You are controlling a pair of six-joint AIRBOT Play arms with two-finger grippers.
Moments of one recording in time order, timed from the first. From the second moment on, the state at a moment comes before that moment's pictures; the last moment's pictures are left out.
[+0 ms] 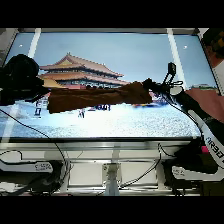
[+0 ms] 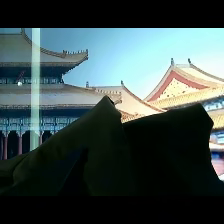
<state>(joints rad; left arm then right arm) 0.52 -1.54 1.12 0.77 -1.08 -0.90 0.08 -1.42 0.89 -0.63 0.31 1.11</state>
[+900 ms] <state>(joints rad) 0.47 -1.73 1.24 0.91 -1.25 -0.78 0.08 -1.42 0.89 -0.64 0.36 1.11</state>
